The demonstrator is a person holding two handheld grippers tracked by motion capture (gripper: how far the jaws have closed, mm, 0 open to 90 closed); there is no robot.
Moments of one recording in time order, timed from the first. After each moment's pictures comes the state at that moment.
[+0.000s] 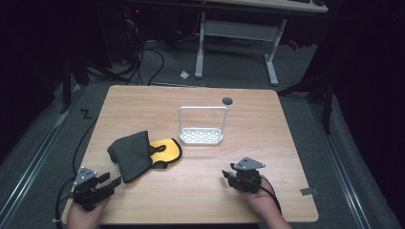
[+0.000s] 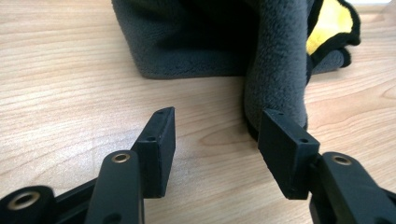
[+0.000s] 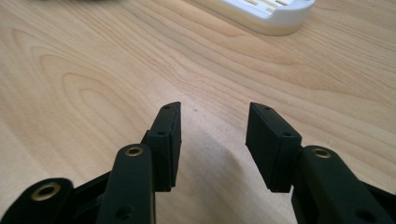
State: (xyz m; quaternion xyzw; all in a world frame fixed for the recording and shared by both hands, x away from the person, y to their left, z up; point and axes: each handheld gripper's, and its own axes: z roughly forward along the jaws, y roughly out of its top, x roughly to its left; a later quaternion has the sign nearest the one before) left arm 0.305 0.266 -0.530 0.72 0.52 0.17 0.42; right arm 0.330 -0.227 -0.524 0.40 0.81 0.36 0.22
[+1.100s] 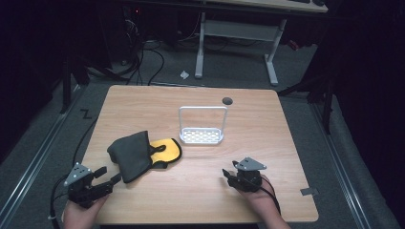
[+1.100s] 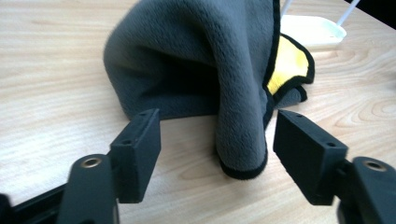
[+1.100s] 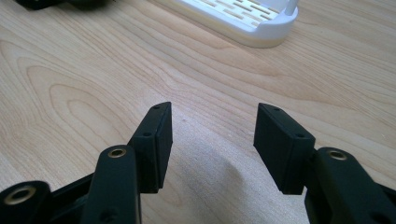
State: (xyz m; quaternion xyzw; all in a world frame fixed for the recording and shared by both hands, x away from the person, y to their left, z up) left arm 0.303 0.270 -0.500 0.71 0.49 0.18 0.47; right arm 0.326 -0.229 -0.523 0.41 0.80 0.37 0.24
